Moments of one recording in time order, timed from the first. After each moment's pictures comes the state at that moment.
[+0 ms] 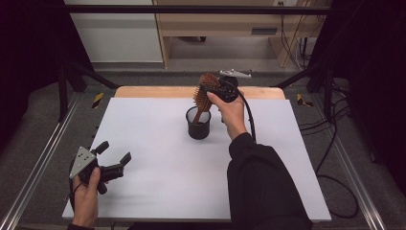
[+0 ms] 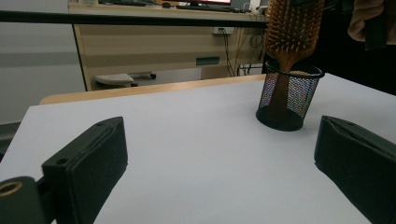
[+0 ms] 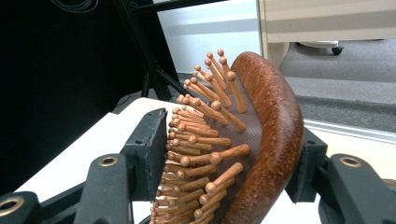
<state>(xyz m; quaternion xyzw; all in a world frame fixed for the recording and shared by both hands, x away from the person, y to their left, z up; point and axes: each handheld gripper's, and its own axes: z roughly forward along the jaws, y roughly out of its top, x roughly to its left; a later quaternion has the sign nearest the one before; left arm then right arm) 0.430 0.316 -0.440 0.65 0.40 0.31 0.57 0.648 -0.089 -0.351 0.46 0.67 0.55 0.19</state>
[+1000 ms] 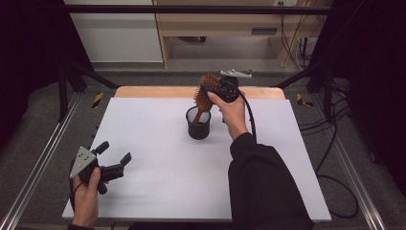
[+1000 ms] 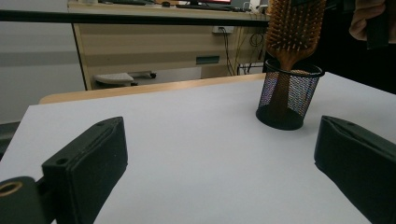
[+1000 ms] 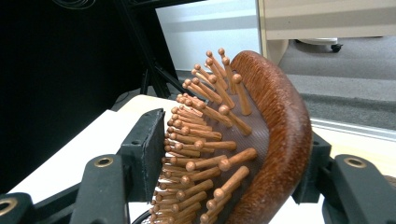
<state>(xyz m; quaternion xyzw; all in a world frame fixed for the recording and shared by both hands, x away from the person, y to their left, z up) 0.430 0.316 -0.440 0.65 0.41 0.32 0.56 0.648 -0.091 -0.352 0.46 0.67 0.55 0.19</state>
